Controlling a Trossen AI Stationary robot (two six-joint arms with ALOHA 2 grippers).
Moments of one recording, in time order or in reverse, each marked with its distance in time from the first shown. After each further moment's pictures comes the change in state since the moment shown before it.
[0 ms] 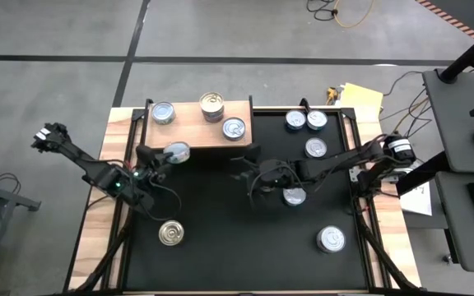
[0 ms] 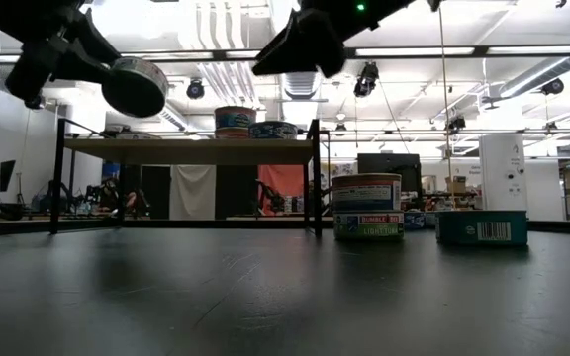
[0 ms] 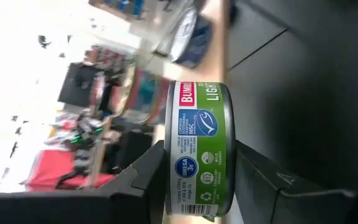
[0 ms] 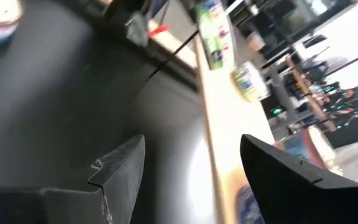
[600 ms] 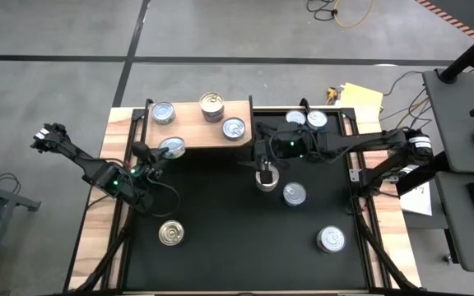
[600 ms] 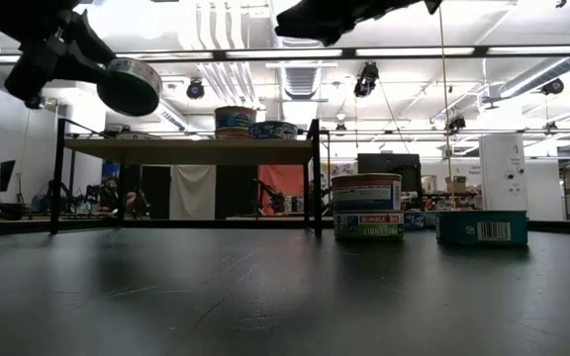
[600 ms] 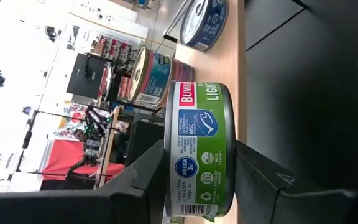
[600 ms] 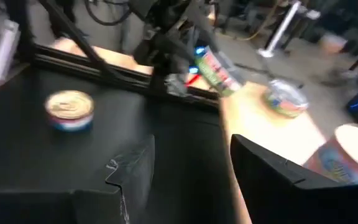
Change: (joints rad) left arm 0.003 -0.011 0.020 -0.126 -0.026 -0.073; right arm -0.214 -0.191 -0.002 -0.123 -0.550 0.307
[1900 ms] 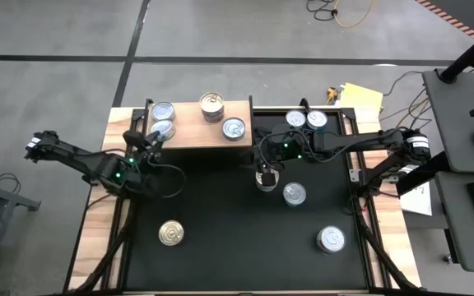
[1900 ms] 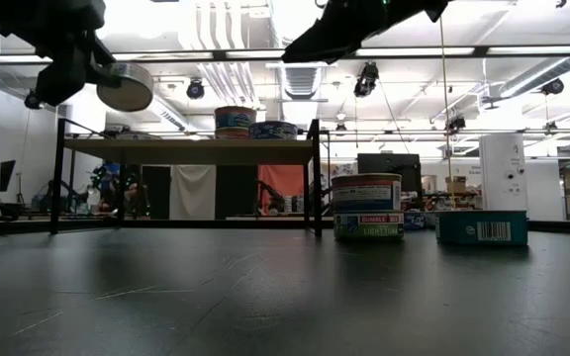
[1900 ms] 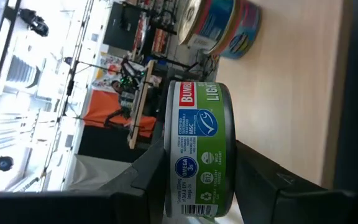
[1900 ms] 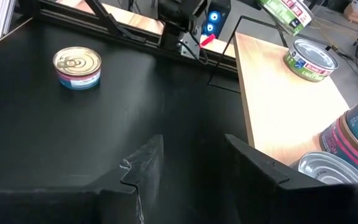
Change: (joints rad) left arm 0.225 -0.021 0.017 -0.051 -0.094 0.030; right arm -0.009 0.021 -0.004 -0.120 -0.004 -0.037
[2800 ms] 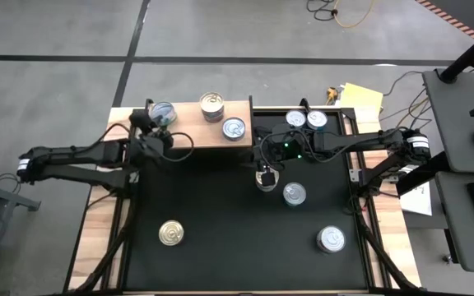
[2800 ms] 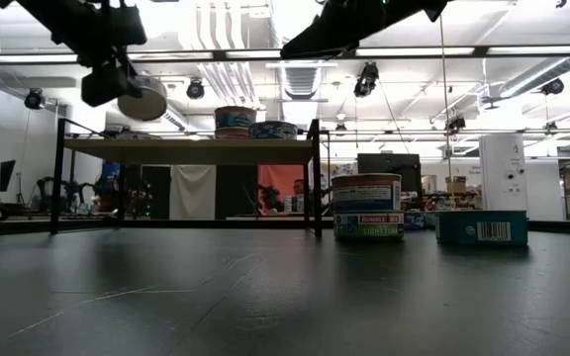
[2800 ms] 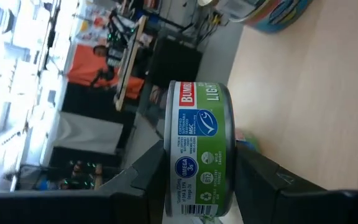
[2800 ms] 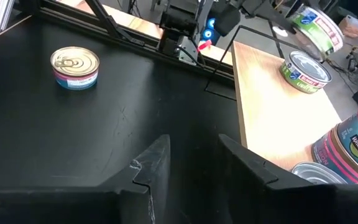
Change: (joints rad) left arm 0.436 0.004 0.009 0.483 0.235 0.493; right arm 0.000 0.000 0.000 0.019 0.000 -0.050
